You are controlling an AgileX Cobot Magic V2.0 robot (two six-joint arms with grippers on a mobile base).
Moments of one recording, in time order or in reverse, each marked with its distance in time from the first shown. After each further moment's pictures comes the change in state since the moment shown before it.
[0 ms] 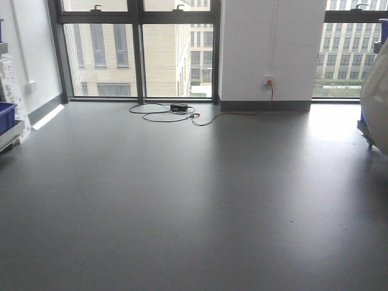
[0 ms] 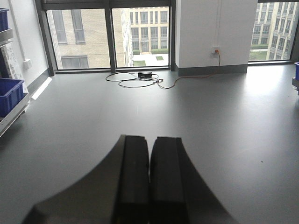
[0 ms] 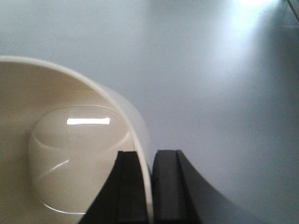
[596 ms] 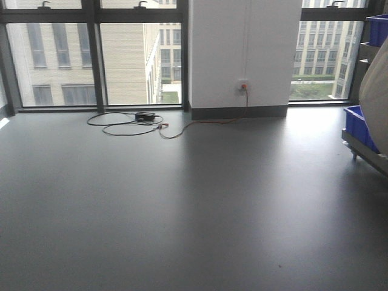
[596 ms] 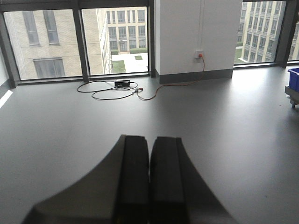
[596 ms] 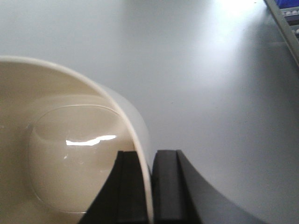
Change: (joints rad) left arm 0.000 0.000 0.000 0.000 0.000 0.000; right arm 0.000 0.000 0.000 0.000 0.000 0.000
